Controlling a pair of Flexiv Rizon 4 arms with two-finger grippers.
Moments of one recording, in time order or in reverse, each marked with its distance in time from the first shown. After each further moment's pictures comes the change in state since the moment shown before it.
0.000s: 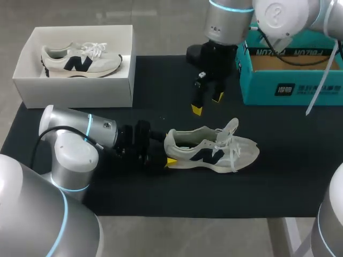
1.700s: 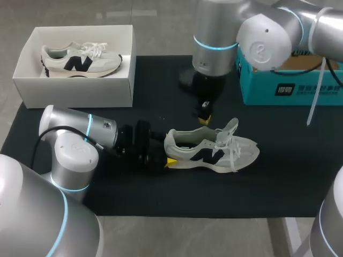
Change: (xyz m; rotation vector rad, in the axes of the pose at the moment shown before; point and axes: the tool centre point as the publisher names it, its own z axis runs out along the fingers) left arm 0.000 0.000 0.000 0.000 0.000 0.000; right arm -0.016 0.002 0.063 -0.006 -0.178 -0.160
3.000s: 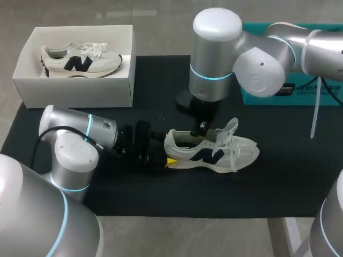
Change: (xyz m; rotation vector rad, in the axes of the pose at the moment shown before) left arm 0.000 0.000 0.000 0.000 0.000 0.000; right arm 0.006 -0.003 0.054 -0.020 -0.057 -0.063
